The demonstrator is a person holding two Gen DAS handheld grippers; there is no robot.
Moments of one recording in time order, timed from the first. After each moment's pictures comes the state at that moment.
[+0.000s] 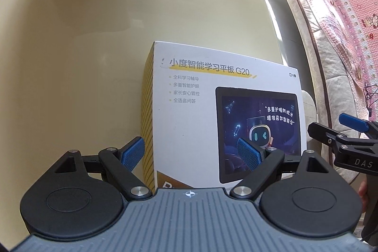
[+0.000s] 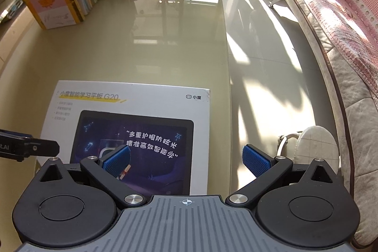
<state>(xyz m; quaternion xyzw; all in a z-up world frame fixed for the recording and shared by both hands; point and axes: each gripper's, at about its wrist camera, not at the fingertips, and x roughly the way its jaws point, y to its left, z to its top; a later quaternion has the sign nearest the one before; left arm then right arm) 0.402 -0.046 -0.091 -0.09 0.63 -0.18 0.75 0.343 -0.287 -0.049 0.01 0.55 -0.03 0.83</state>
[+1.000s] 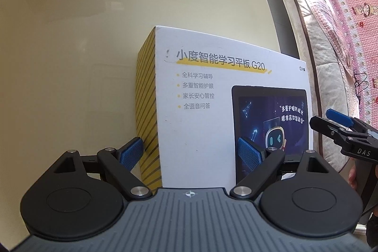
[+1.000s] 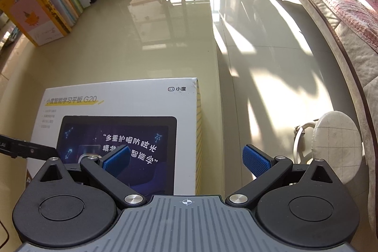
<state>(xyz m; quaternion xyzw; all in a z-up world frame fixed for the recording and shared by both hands) 0.434 -0.056 -0.132 -0.09 0.66 -0.23 0.71 0.342 -0.354 -0.090 0.08 0.55 -0.02 0.83</state>
